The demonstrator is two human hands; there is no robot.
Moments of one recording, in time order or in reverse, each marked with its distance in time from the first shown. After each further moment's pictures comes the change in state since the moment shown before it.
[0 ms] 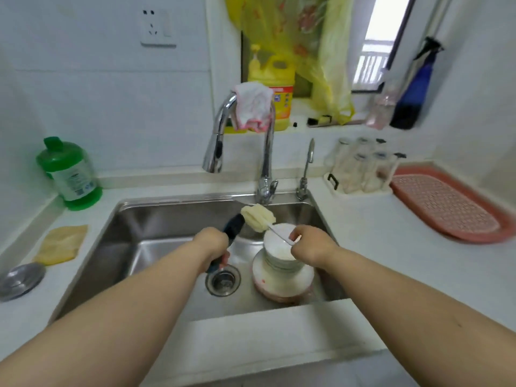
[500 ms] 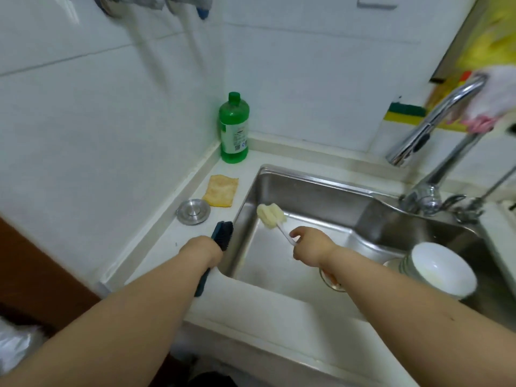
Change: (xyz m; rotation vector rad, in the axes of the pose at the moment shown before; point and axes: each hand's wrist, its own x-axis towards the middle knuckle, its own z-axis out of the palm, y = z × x) left_hand 0.019 -0.204 -0.235 0.495 0.271 -0.370; right_hand 0.034 -0.242 0.189 -0.139 -0.337 -0.251
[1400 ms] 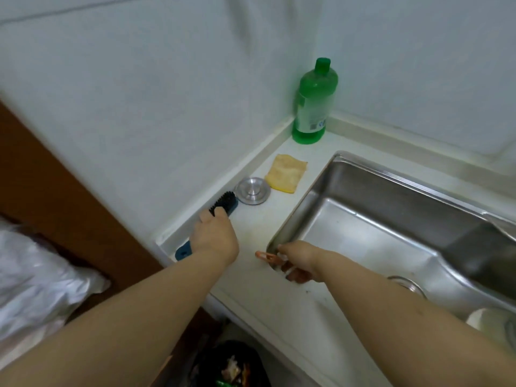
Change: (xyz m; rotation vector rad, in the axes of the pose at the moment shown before) left_hand 0.021 -0.056 0.007 -0.003 0.386 -0.056; right_hand 0.065 -0.064 0.090 0.275 -0.520 0.099
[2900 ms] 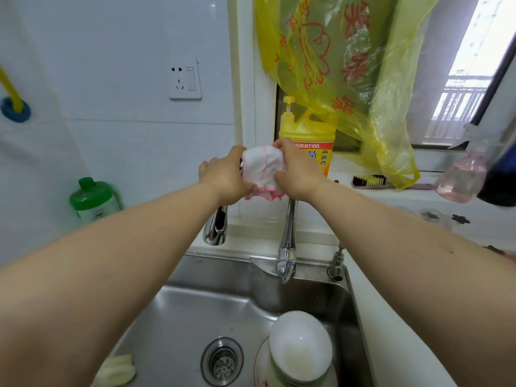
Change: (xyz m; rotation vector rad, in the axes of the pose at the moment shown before) left_hand -0.153 0.509 -0.130 -0.182 0.300 0.851; right_hand -0.283 0.155 -0.435 -0.282 1.221 -0.580
